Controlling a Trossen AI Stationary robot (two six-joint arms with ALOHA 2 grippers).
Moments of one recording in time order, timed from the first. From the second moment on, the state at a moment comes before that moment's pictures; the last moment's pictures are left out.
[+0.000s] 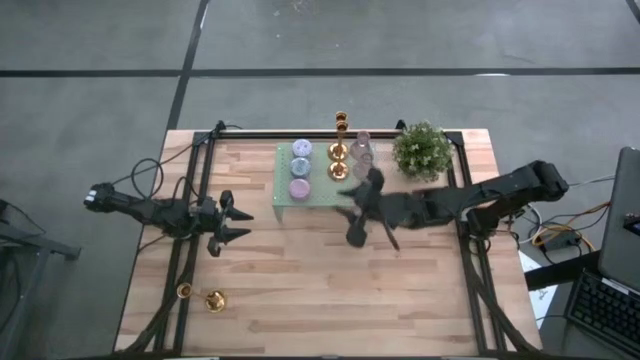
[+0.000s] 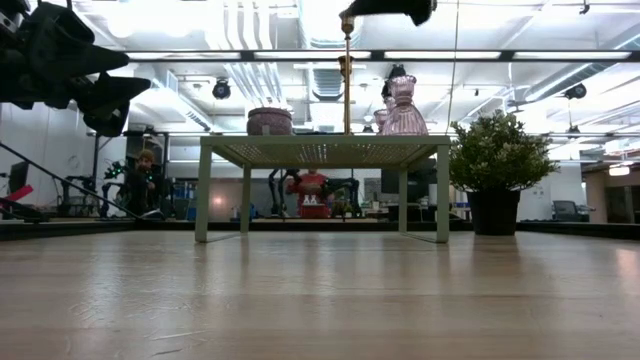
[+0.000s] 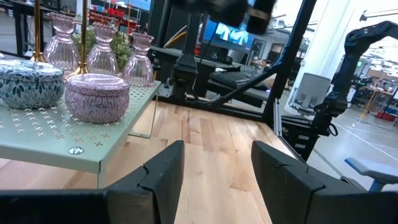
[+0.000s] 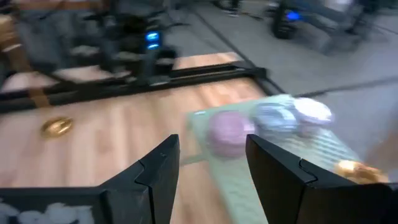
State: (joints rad) left arm -0.29 0.09 0.01 0.05 -0.24 -0.24; right arm 0.23 1.42 1.16 -0.15 0.55 0.20
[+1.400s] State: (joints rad) left arm -0.29 0.09 0.01 0.06 -0.27 -0.26; right arm 0.47 1.22 0.76 0.07 0.37 0.12
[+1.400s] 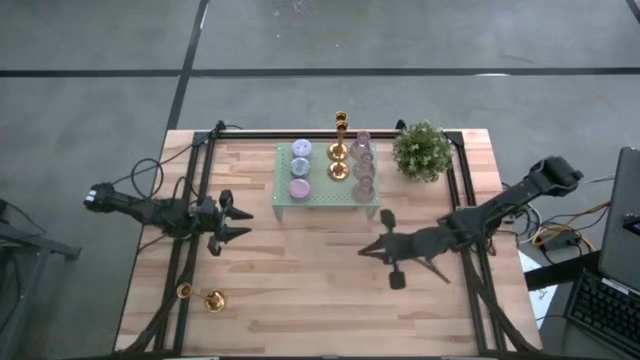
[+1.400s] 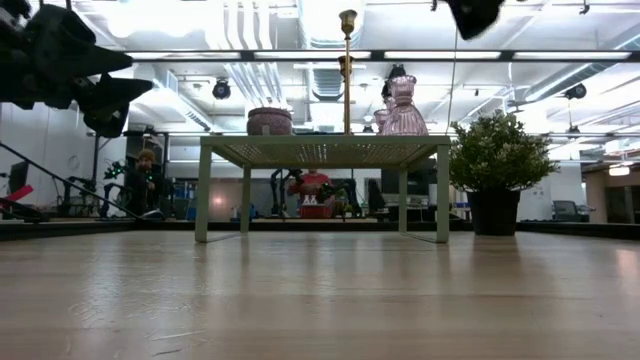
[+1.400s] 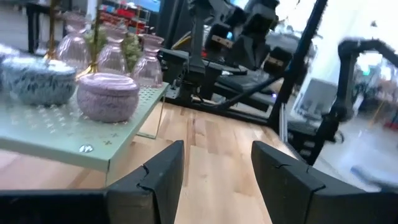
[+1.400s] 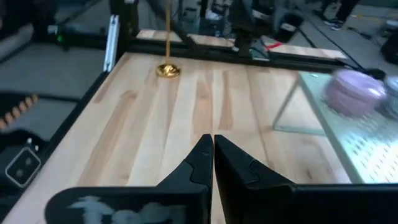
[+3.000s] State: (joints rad) left arm -0.29 0.14 0.01 0.04 1.09 0.02; right arm 0.47 0.95 0.40 0.24 0.50 -0.14
